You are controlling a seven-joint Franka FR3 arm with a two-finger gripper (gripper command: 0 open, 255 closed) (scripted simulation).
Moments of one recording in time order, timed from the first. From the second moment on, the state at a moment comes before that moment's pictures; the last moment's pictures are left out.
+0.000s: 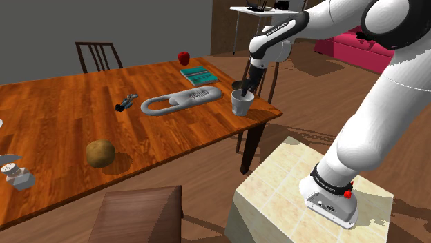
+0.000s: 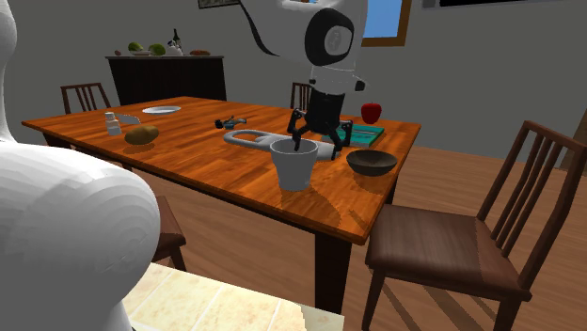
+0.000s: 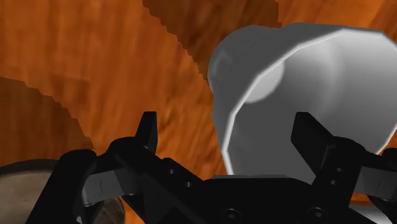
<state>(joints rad) 0.06 0.02 -0.37 -2.24 0.26 2.25 -0.53</state>
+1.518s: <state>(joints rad) 0.06 0.01 -0.37 -2.24 0.26 2.25 -0.53</state>
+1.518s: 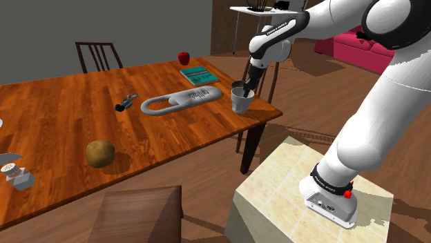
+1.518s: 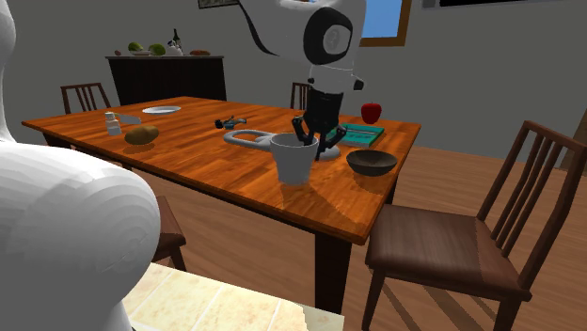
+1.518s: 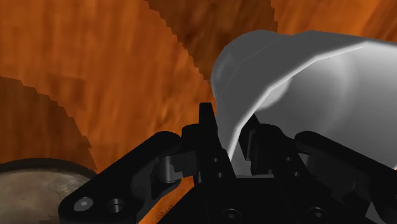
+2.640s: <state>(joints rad) 0.06 -0.09 -0.36 -2.12 0.18 2.04 -0.44</state>
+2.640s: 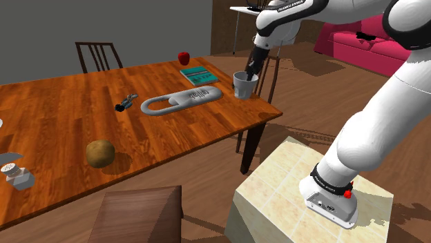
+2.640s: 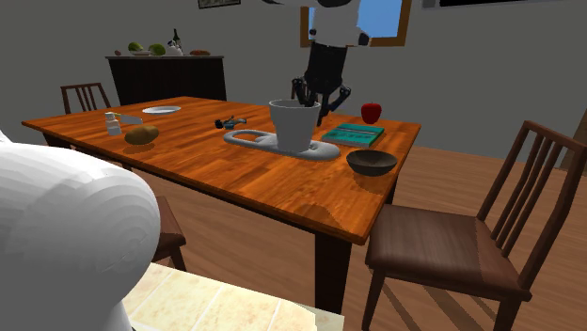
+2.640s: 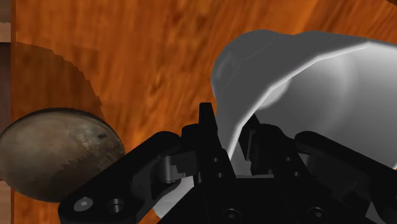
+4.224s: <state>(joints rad) -0.27 0.66 -0.42 -1.01 0.44 1.58 -0.69</state>
